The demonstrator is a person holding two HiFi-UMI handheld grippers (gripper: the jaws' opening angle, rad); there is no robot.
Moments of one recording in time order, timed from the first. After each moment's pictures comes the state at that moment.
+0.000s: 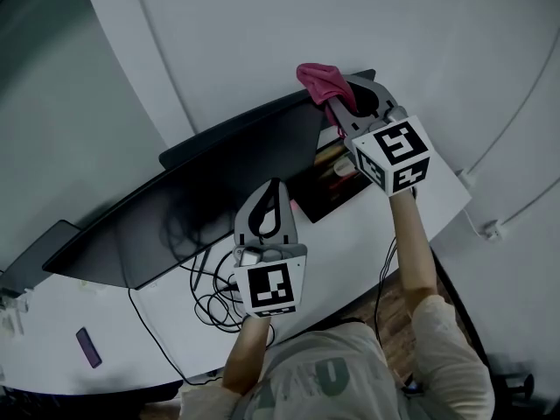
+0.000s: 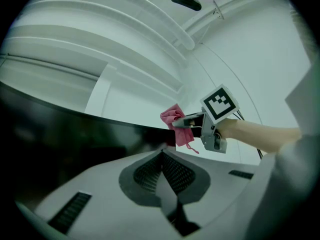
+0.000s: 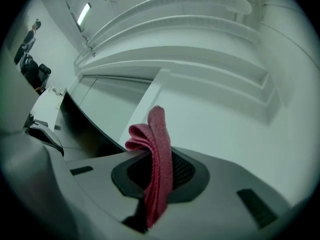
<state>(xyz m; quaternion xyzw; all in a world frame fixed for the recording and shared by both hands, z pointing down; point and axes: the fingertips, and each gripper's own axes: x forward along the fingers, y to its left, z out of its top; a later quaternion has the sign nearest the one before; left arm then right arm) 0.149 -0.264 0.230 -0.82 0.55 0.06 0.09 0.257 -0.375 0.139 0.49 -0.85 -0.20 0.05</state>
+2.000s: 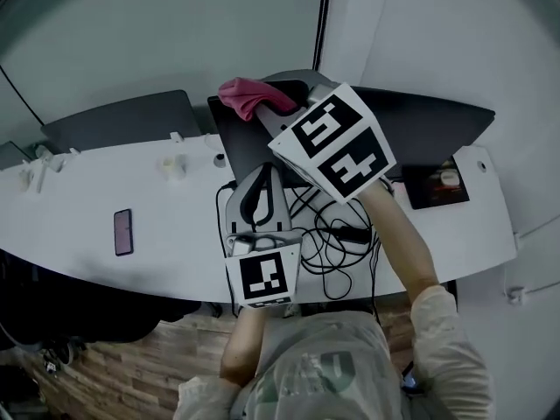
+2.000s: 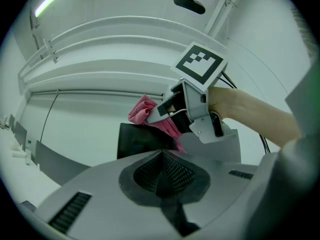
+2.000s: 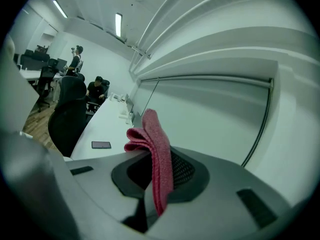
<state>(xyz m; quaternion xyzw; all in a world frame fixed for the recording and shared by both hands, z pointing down) -0.186 -0.118 0.236 -0.66 0.75 0.06 0.07 -0.229 -0.185 0.163 0.17 -0.95 -0.17 0.18</state>
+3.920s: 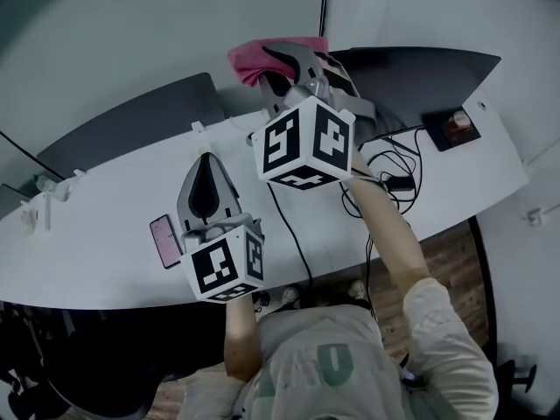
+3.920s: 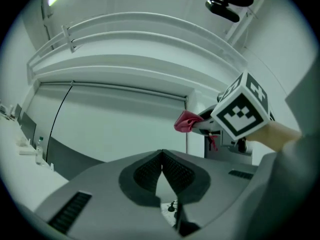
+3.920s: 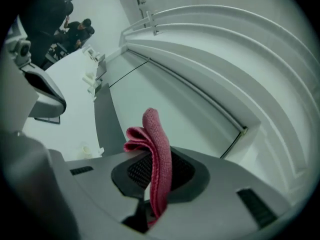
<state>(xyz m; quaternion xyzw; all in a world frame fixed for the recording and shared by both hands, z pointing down) -0.421 -0.033 0.243 -0.65 0.76 0.08 0.02 -0.348 -0.163 0.167 0.40 -0.81 -0.37 0.21</state>
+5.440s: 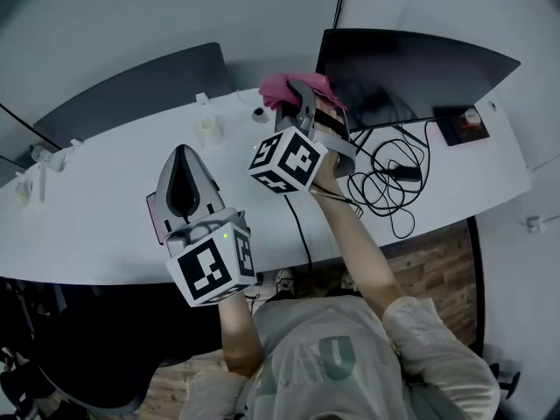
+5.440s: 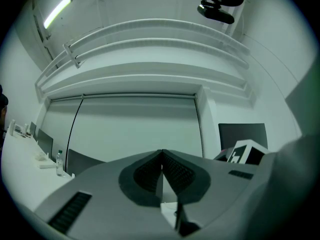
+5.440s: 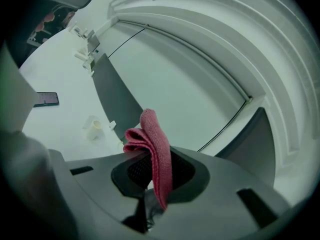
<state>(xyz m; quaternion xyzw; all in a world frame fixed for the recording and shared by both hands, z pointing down) -0.463 0.001 0.244 -0.59 0.81 0.05 0.05 -0.345 -0.180 0.325 0.47 -0.76 -0.28 0.34</state>
